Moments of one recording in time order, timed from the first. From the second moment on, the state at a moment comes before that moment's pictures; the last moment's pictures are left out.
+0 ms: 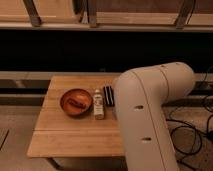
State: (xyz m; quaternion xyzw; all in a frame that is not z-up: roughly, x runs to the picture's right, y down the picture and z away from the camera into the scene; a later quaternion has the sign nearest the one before) arm 0.130 0.141 0.928 -0.36 0.04 -0.04 0.93
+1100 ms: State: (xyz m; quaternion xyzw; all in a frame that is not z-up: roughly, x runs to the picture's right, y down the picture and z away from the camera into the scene) arm 0.076 0.067 0.845 -0.26 0.10 -0.08 0.96
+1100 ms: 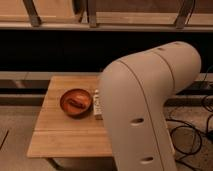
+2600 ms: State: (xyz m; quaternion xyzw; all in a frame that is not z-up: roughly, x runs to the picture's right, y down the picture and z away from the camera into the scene) arm 0.148 -0.040 0.804 -0.16 0.22 -0.06 0.96
